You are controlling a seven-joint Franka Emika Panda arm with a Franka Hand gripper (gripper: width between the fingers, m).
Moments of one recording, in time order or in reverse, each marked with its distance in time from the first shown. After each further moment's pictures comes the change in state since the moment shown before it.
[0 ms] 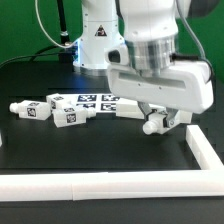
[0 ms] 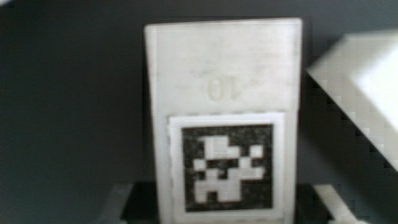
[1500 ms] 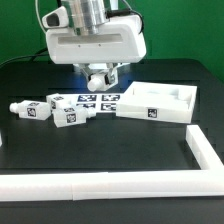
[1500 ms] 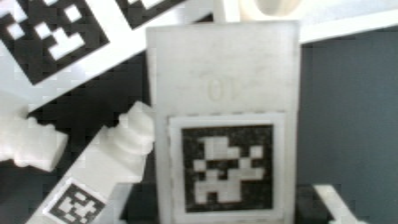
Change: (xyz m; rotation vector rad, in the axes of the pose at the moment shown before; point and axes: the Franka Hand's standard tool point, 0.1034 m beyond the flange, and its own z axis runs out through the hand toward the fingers) arm -0.005 0.135 -0.056 -0.004 -0.001 -0.270
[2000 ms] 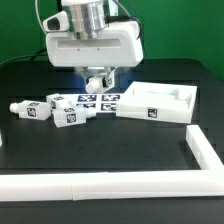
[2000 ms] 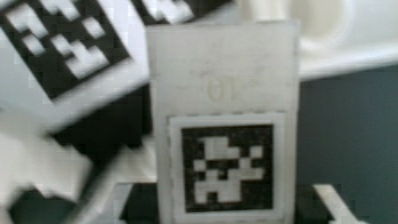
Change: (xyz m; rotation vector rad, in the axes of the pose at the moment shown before) arm -0.024 0.025 0.014 -0.032 0.025 -0.016
